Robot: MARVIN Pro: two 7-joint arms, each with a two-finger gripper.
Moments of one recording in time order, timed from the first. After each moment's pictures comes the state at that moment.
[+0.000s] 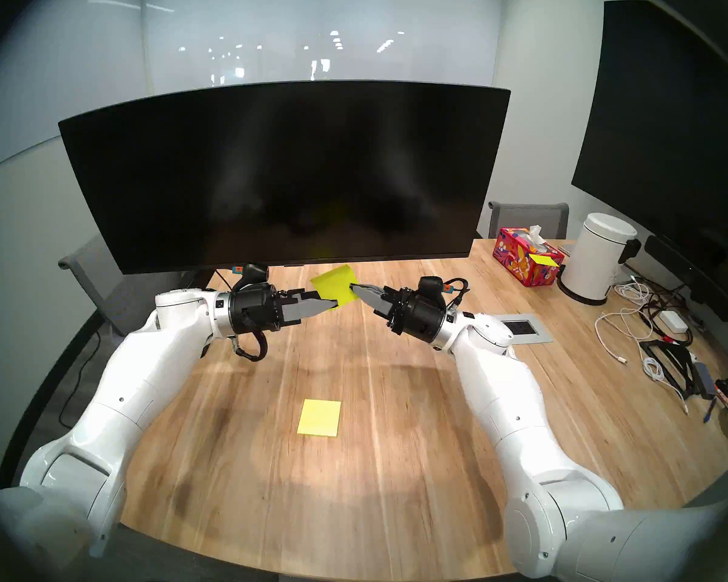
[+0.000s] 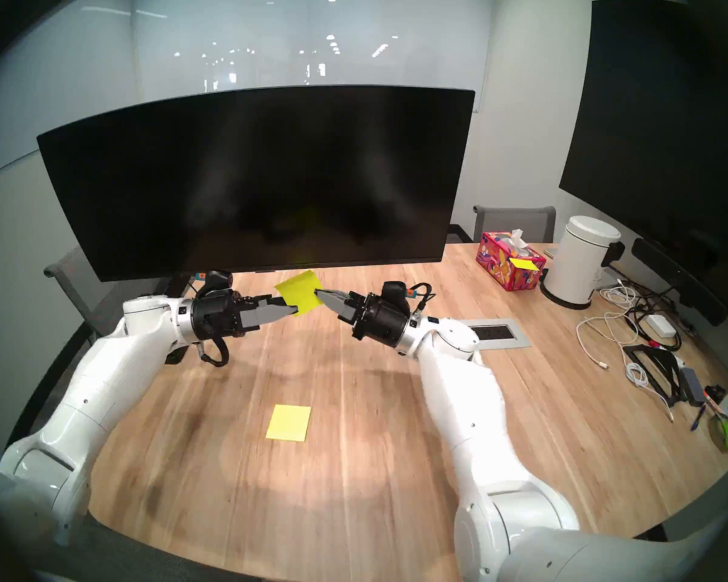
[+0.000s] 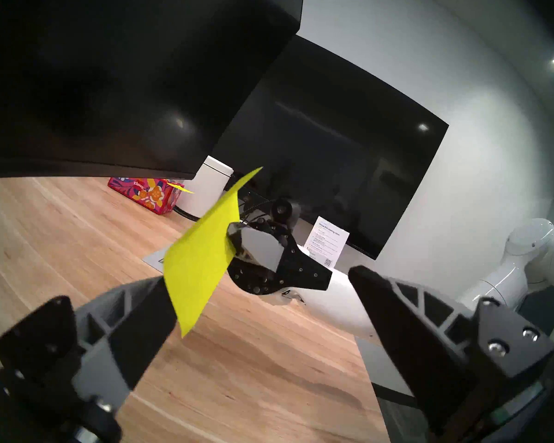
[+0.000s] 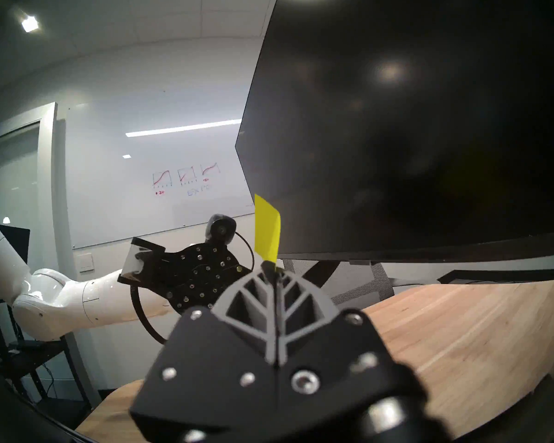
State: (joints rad) left arm 1.10 -1.04 -1.30 -1.25 -0.79 0.52 -1.30; right arm -1.08 -1.56 1.56 -1.05 0.36 0.09 1.33
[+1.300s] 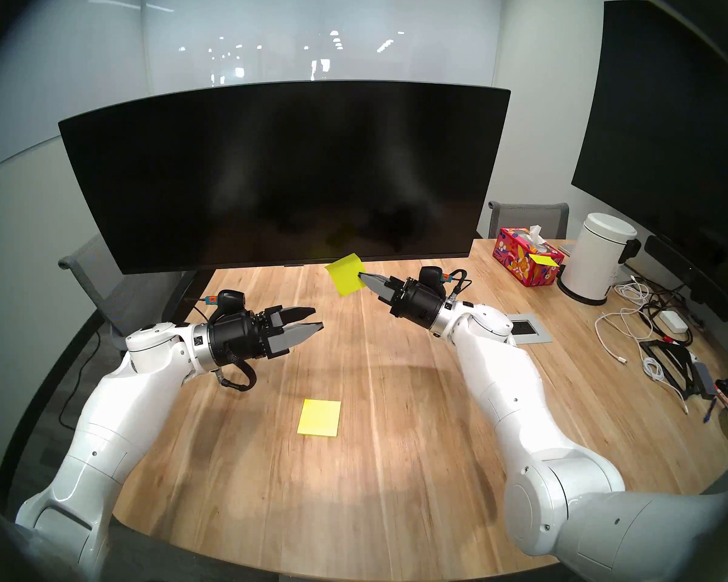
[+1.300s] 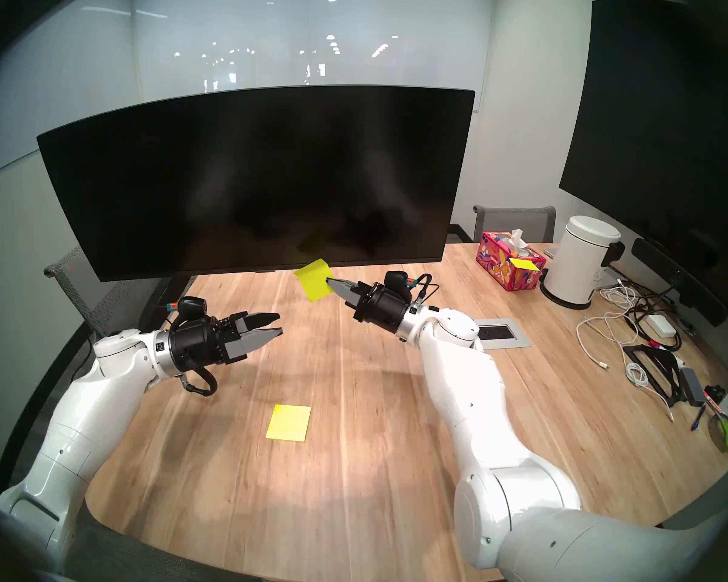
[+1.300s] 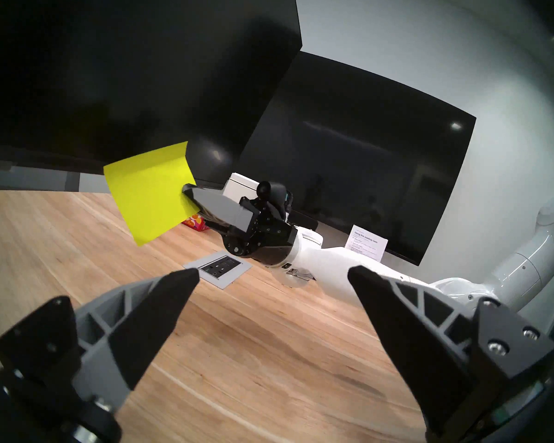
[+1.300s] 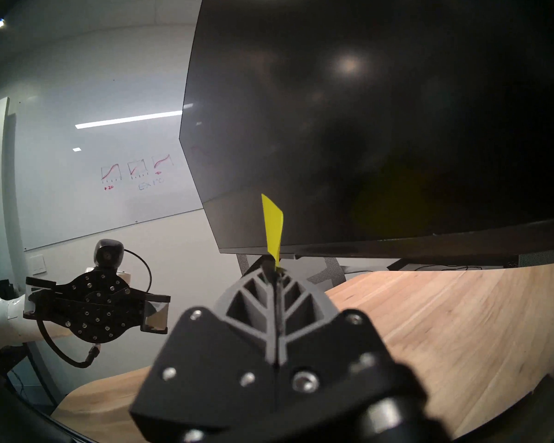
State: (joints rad) left arm 1.42 -1.00 -1.48 -1.50 -0.82 0.38 -1.12; right arm -0.96 -1.57 1.59 -0.90 0.30 0.07 1.19
